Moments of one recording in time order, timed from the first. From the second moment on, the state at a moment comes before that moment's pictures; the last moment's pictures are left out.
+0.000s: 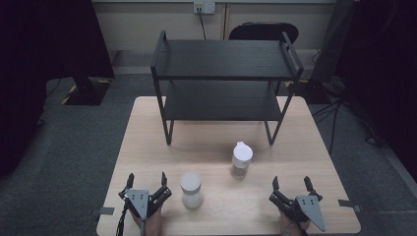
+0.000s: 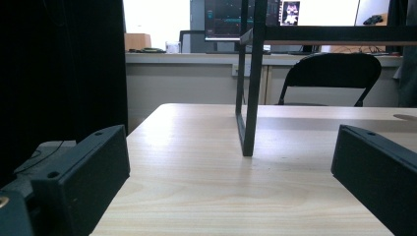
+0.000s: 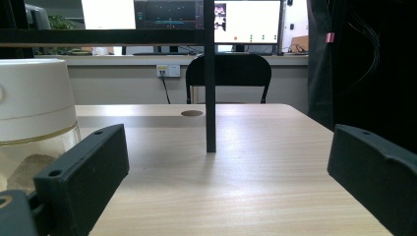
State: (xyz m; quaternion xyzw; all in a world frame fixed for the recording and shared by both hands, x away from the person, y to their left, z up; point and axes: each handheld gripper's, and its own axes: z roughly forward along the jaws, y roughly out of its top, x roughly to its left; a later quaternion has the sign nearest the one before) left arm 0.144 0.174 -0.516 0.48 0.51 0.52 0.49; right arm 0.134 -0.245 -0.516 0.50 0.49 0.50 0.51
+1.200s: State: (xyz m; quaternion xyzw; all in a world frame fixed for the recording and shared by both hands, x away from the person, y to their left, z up) left arm 0.144 0.182 -0.508 0.49 0.52 0.49 0.50; right arm 0.134 -0.244 -0.516 0.50 0.49 0.50 0.51
